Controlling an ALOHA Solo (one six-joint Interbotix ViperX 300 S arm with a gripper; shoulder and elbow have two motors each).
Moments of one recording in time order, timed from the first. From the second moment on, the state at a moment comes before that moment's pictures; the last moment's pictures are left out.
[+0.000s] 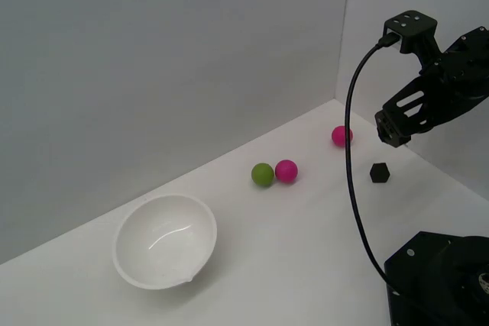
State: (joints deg) arm 14.8 134.2 133.9 145.9 145.9 10.3 51.3 0.3
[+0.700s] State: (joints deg) arm 16.9 122.1 121.8 147.6 147.7 10.2 48.6 0.3
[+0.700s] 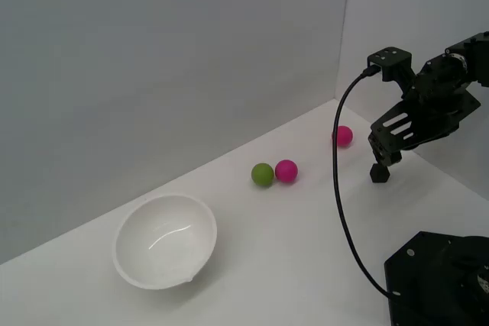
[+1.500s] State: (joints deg) arm 16.9 111.4 110.9 145.8 145.8 5.3 44.5 0.3
